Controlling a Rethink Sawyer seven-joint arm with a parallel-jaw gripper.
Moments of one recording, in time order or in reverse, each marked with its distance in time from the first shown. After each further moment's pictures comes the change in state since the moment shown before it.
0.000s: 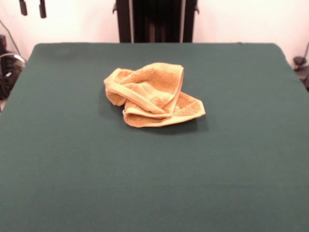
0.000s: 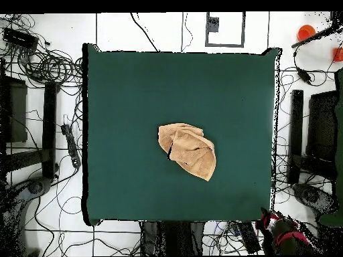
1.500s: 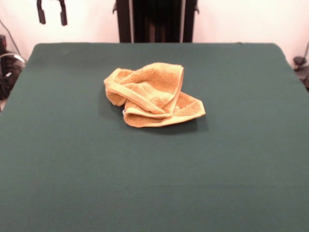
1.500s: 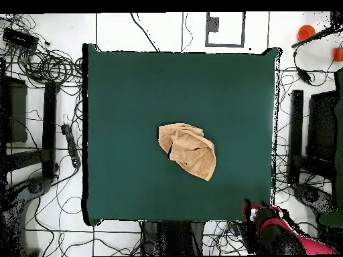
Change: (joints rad) arm 0.154 0.009 -0.011 0.000 -0.047 0.000 0.000
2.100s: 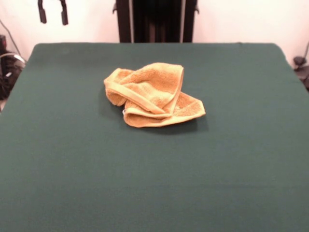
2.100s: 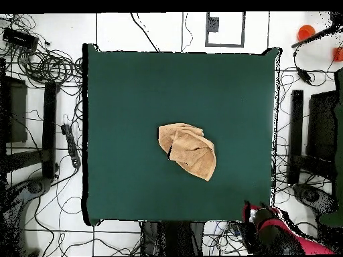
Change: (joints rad) arm 0.018 0.000 -0.028 0.000 0.000 0.000 0.000
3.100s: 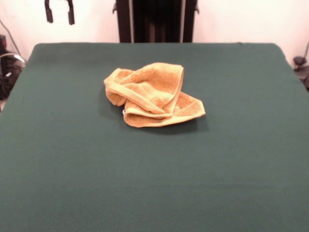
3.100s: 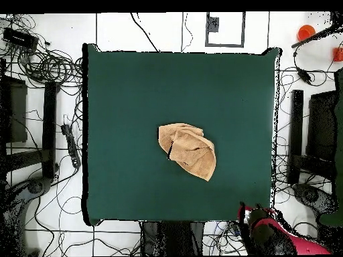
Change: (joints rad) arm 0.082 0.000 -0.065 0.000 0.000 0.000 0.000
